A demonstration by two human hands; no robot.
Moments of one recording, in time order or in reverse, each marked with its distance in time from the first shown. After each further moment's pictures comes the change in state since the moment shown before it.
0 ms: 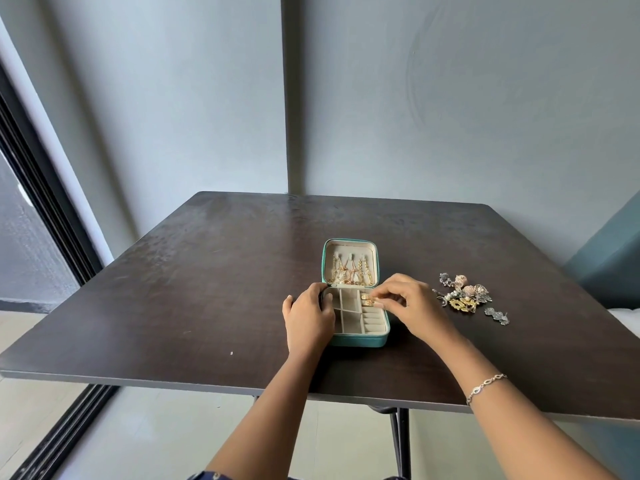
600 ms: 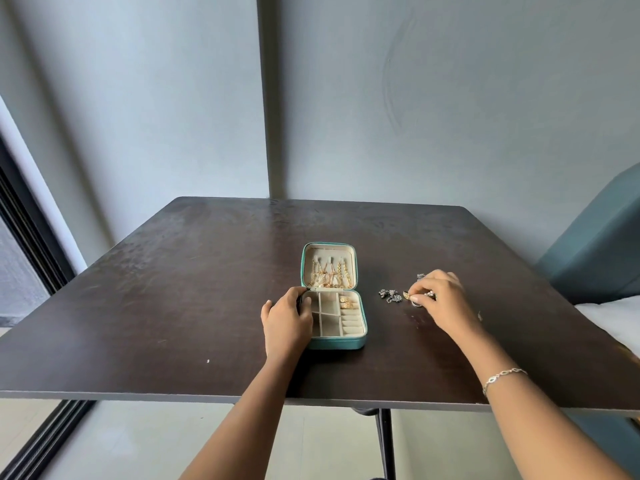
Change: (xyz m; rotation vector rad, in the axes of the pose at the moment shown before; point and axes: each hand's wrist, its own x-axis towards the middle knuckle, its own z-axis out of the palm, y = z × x) left_hand -0.001 0.000 0.000 -0.004 0.021 0.001; right_hand -0.011 0.059 -0.046 -0.274 0.167 0.271
